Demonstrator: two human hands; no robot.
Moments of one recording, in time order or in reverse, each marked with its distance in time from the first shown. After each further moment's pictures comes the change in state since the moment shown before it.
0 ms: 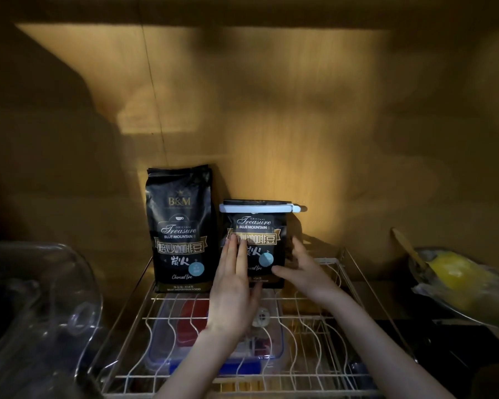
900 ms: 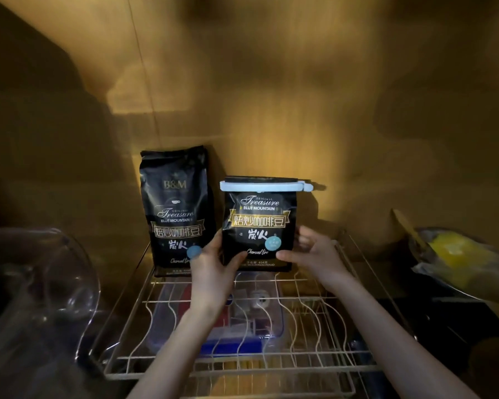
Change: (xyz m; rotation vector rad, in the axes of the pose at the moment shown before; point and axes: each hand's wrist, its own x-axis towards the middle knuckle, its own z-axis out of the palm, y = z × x) left_hand 0.002 -0.010 -0.025 -0.334 0.138 -0.184; right_hand -0.006 0.019 -0.012 0.187 0.091 -0.144
